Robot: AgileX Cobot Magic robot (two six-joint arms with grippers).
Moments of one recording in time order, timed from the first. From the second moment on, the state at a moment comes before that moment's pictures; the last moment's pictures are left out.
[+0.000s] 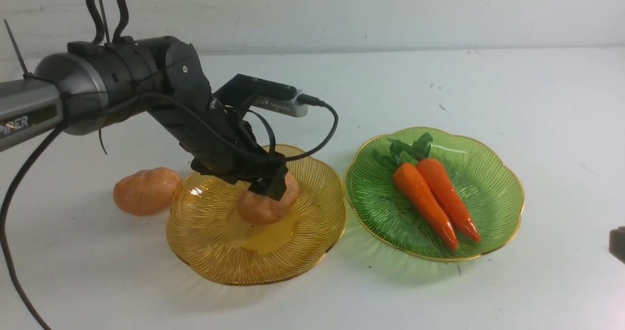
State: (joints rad) right arm 0.30 0.57 -0.52 0.15 0.65 -0.08; left arm -0.33 1.84 -1.49 -0.17 0.94 0.26
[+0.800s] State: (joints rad) right arm 0.30 0.57 -0.52 0.15 0.65 -0.08; left arm 0.03 1.93 -1.62 -0.19 1.13 0.57
